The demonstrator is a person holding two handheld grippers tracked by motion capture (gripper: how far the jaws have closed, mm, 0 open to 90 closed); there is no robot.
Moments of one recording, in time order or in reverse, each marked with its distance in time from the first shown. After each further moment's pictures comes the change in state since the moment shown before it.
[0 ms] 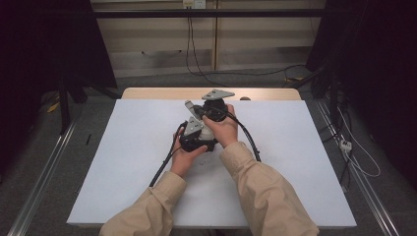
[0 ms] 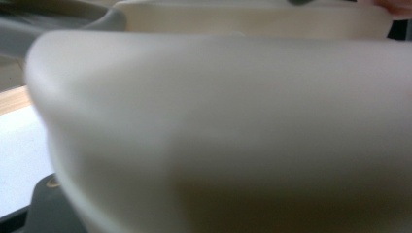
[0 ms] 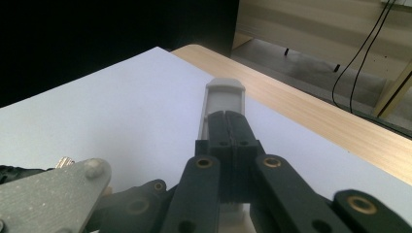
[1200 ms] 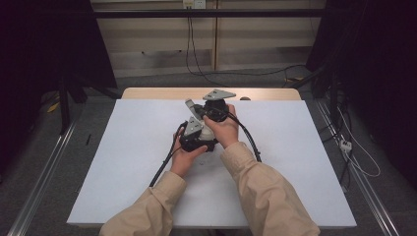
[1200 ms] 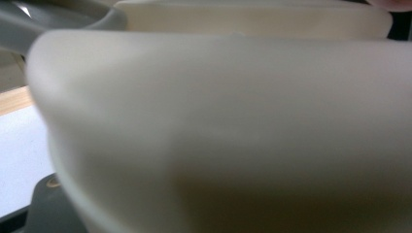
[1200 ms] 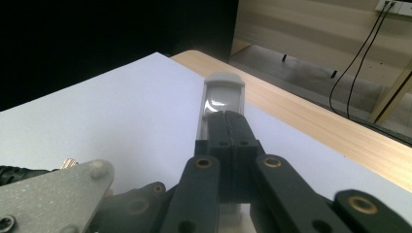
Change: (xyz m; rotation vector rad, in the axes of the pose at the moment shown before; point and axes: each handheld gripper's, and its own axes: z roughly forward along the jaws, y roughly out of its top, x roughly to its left) left arm 0.000 0.000 0.000 -0.001 0.000 0.002; right arm 0.000 0.000 -0.003 -0.022 -0.004 -0.010
